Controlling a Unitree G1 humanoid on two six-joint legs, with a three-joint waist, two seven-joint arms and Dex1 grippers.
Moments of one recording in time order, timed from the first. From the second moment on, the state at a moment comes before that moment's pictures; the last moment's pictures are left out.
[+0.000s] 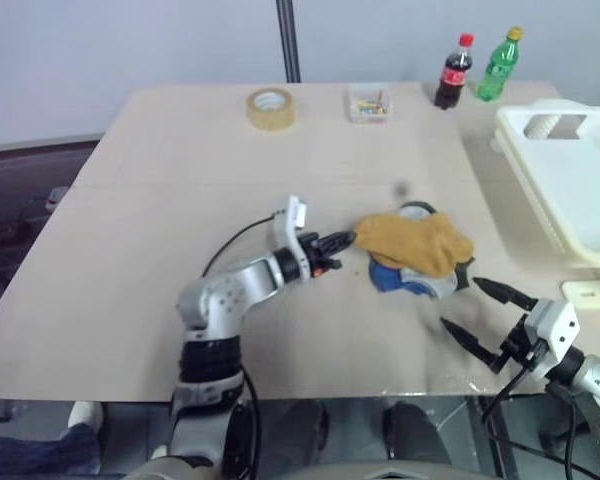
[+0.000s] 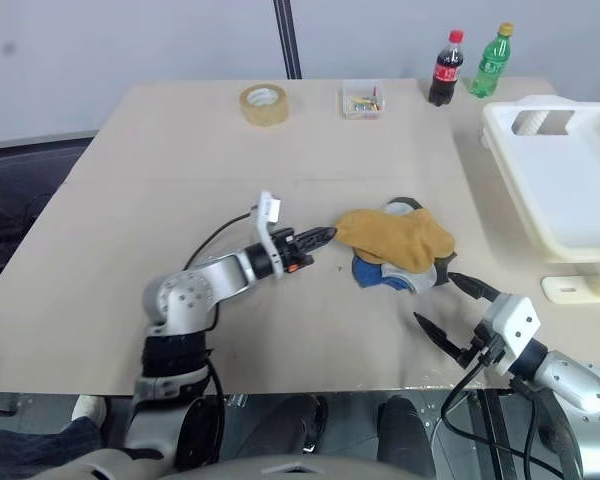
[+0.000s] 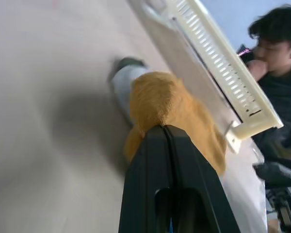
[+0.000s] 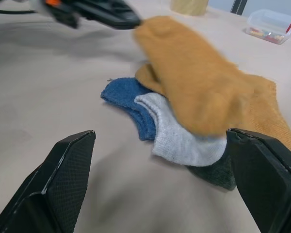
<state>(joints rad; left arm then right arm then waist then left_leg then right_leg) -0.42 0.12 0.19 -0.21 -0.71 1.14 -0.39 0.32 -0.54 -0.21 -0.36 0.36 -0.07 0.84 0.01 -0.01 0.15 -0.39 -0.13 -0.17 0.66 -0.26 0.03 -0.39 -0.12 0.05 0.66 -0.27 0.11</state>
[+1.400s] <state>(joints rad) 0.18 0.58 0.47 -0.54 -0.95 1.12 -0.49 0.20 -0.58 -0.16 -0.31 0.40 -0.02 0.92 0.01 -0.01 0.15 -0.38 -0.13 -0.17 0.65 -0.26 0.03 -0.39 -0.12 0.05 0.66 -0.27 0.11</state>
